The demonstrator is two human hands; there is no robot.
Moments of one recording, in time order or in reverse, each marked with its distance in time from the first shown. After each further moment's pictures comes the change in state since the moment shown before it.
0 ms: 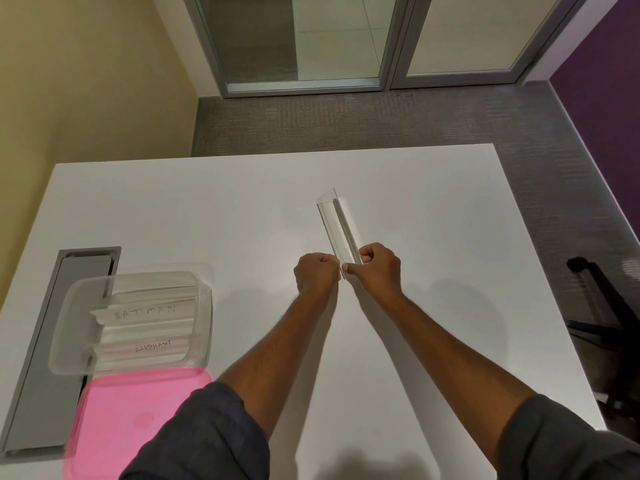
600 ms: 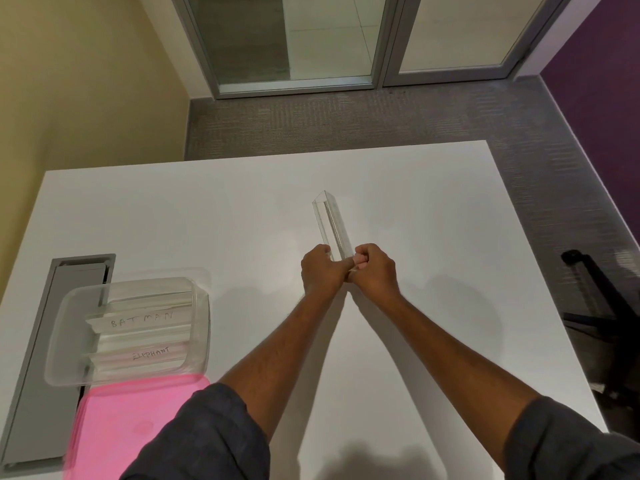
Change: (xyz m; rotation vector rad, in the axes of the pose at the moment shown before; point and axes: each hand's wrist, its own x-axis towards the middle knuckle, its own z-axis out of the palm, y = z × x) left_hand 0.006 0.005 0.014 0.209 0.008 0.177; right_hand 0.000 0.007 -0.001 0.045 -0.078 -0.010
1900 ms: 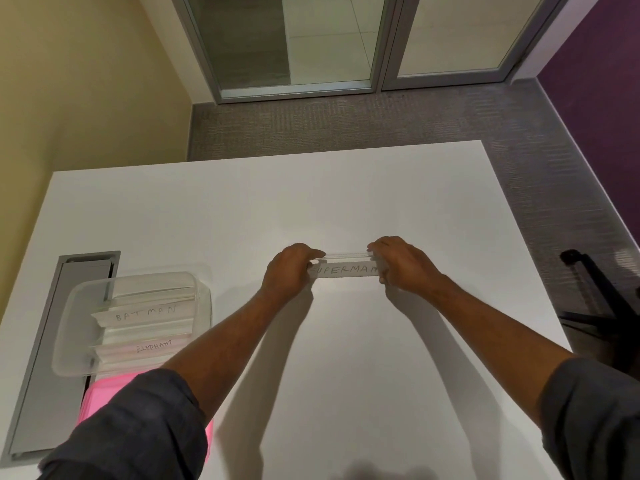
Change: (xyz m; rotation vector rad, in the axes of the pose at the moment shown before) left_hand 0.011 -0.041 -0.074 0.538 -0.144 0.618; right_hand 0.019 0.023 -0.078 -0.769 -0.240 -0.506
